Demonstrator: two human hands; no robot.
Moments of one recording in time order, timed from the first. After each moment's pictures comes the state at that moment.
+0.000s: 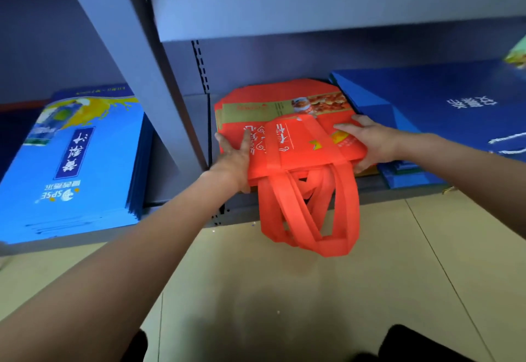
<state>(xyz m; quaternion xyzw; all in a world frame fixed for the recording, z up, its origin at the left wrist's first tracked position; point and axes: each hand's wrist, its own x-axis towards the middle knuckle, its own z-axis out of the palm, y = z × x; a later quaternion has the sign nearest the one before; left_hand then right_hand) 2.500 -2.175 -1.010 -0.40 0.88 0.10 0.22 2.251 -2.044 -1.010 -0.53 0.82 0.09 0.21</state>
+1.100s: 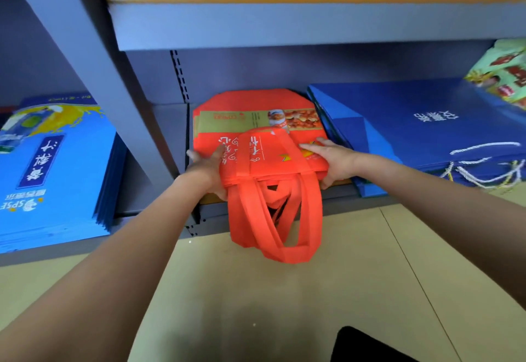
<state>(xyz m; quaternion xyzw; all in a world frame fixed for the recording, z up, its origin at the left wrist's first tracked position) 2.493 -2.198 -1.028 -0.45 0.84 0.20 0.23 2.265 -2.048 -1.026 -0.51 0.82 0.05 0.26</state>
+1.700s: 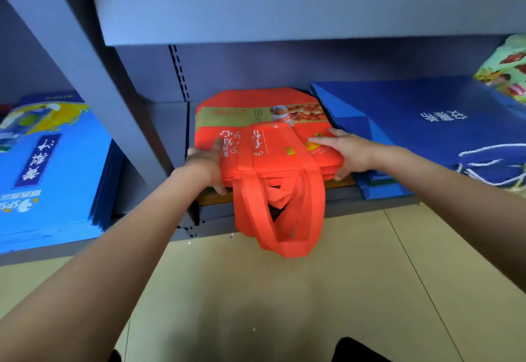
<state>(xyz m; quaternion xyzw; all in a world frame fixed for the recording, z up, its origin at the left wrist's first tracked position) 2.485 -2.199 -1.014 -0.45 0.85 0.18 0.22 2.245 -2.045 -1.010 -0.54 0.81 0.07 0.23</state>
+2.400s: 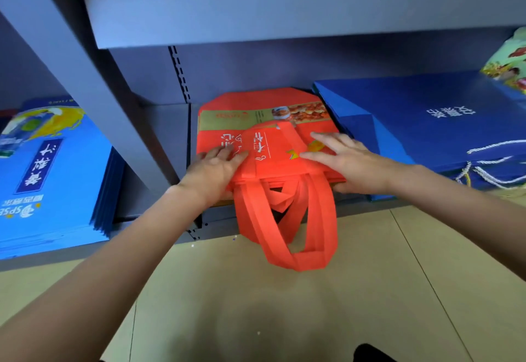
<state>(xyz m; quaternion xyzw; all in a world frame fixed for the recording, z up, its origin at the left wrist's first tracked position) 2.498 -2.187 -1.024 -0.26 0.96 0.00 0.15 2.291 -2.016 -0.992 -0.64 0.75 0.12 0.09</state>
